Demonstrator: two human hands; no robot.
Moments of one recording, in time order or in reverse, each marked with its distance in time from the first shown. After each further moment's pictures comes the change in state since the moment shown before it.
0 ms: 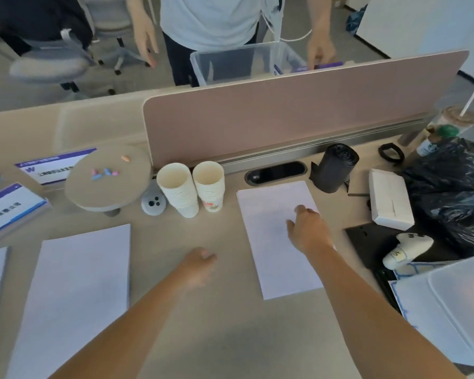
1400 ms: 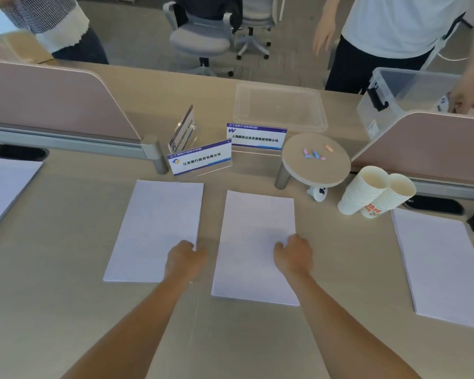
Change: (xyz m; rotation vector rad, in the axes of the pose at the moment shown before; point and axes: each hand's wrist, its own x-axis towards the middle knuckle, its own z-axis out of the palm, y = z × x) left_hand -0.110 -0.285 -0.281 -0.091 0.591 -0.233; right_hand -0.191 -0.348 0.176 0.204 -0.154 -0.009
